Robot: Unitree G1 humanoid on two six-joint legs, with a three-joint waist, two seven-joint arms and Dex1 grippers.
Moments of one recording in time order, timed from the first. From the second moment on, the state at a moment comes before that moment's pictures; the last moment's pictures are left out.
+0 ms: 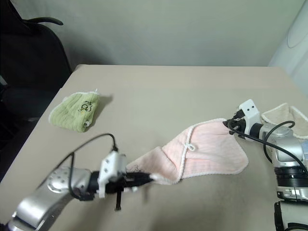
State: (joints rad) left arm -0.02 0.78 0.10 -0.62 -0.68 0.60 -0.93; right arm -0.52 -0.73 -0.09 0.16 0.27 0.63 0.84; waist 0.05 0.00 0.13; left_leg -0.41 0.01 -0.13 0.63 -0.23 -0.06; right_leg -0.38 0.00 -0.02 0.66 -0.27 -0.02
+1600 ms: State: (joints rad) left arm 0.14 0.67 0.55 -0.46 -1.01 0.80 -0.66; right arm -0.41 -0.93 -0.21 0.23 0.39 0.40 1.17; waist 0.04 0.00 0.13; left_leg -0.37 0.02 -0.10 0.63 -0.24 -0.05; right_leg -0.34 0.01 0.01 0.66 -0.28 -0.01
